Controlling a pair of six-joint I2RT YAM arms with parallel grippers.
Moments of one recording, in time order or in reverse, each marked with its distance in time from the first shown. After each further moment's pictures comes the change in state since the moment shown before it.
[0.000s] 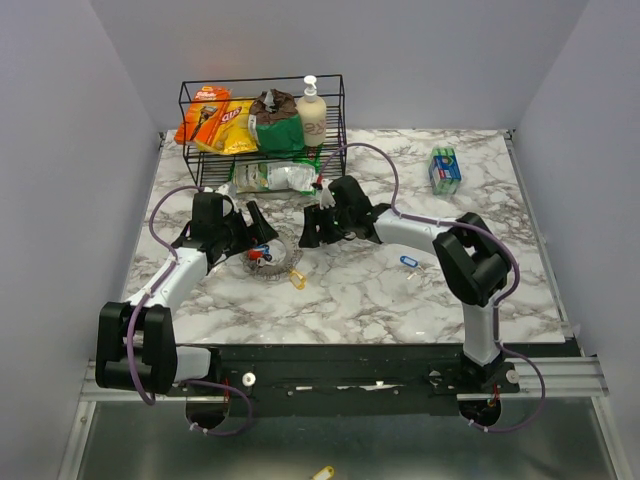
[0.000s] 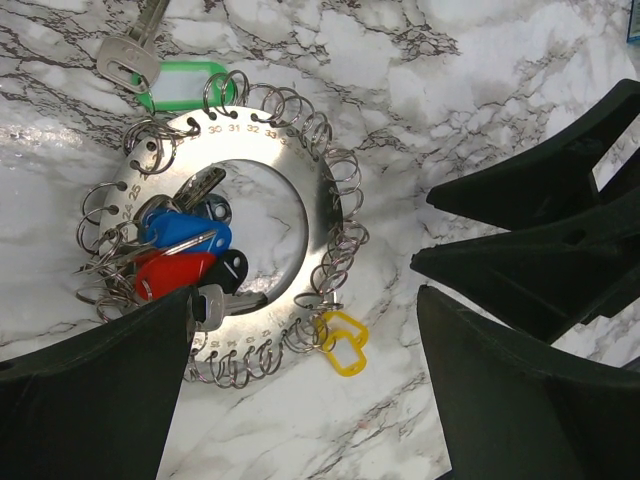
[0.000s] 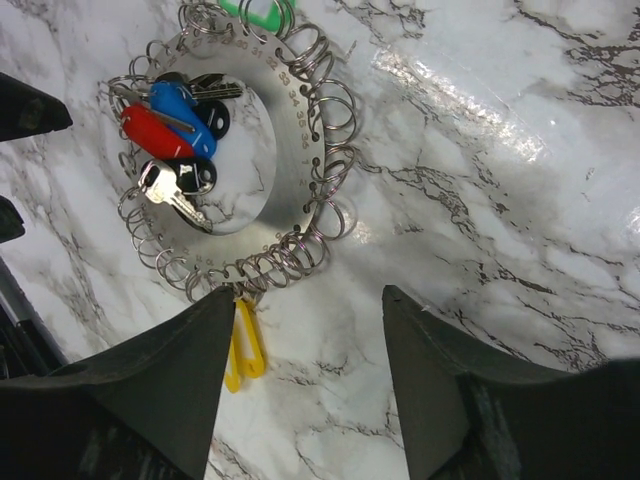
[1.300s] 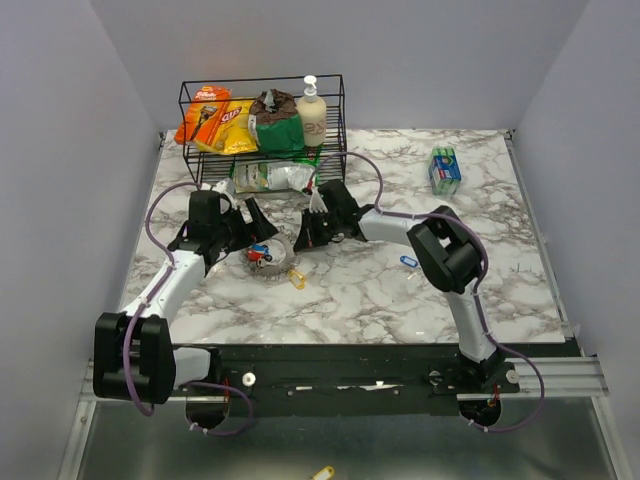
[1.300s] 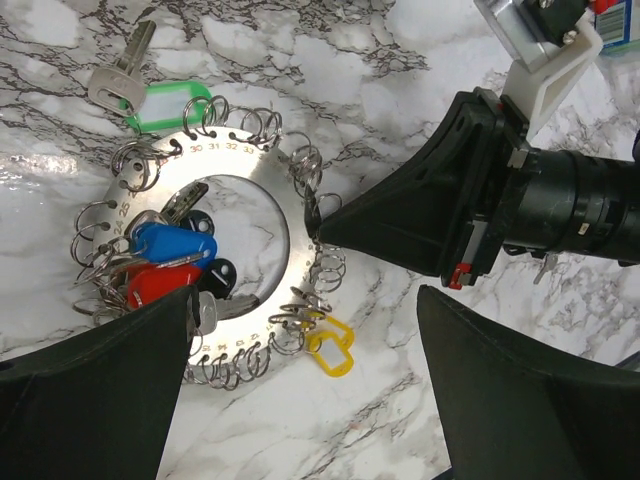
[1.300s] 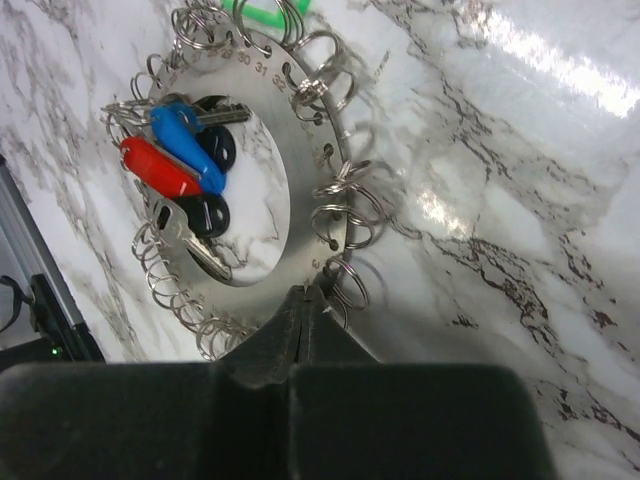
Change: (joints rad) left arm 0.000 -0.043 0.009 -0.002 0.008 0.008; right arm 0.000 0.205 0.138 0.045 -0.154 0.118
